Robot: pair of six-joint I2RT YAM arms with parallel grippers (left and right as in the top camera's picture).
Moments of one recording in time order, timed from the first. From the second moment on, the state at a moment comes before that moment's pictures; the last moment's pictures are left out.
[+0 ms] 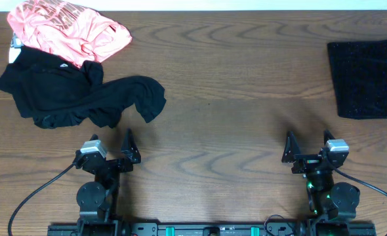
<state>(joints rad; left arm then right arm) -0.02 0.01 0.02 -0.12 -0.04 -0.30 -0.04 0.01 0.02 -0.09 -0.13 0.18</state>
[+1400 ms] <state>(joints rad) -0.02 0.39 0.20 -0.23 0.09 -0.44 -0.04 0.21 0.10 -0.08 -0.20 0.26</state>
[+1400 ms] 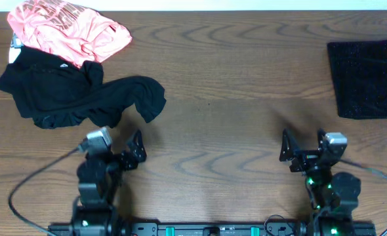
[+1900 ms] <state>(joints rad) -0.02 1.05 0.99 -0.75 0.13 -0.28 -0.04 1.03 0.85 -0.53 -0.51 0.09</state>
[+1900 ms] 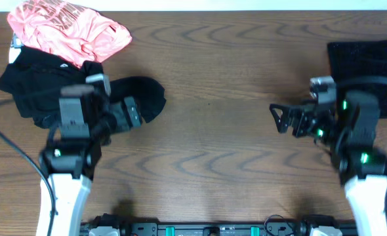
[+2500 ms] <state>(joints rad) 0.09 1.17 1.09 -0.65 0.04 -0.26 0.00 1.32 1.13 -0.63 -0.72 -0.06</state>
